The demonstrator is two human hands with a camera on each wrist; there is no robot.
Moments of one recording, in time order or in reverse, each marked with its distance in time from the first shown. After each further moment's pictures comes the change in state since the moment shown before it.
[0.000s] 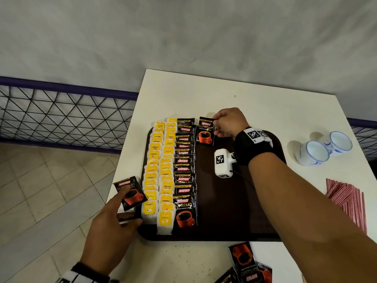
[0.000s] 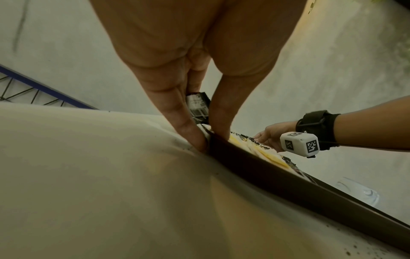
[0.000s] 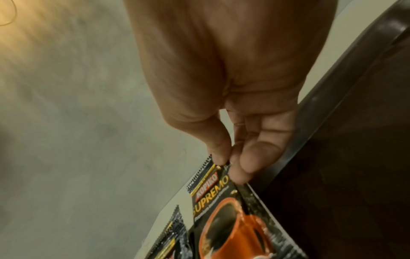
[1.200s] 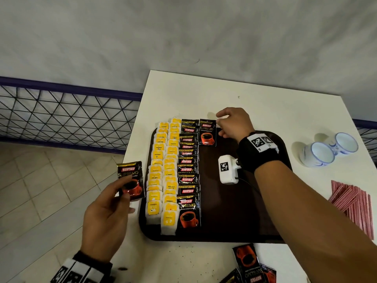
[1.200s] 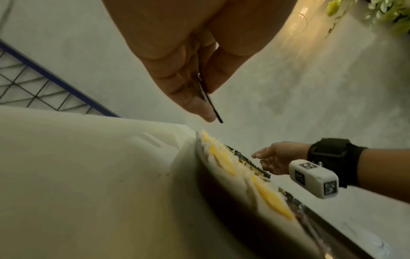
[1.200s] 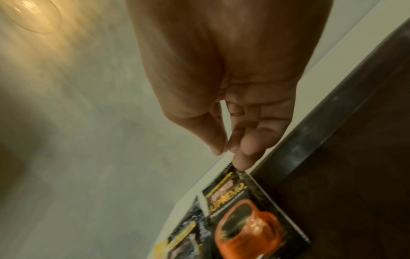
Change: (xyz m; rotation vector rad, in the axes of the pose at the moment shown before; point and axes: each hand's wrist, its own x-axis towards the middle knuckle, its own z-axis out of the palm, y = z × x) left_hand 0.005 0.002 -0.012 0.027 0.084 0.403; right_hand -0.014 -0.002 0.002 -0.057 0.114 -0.121
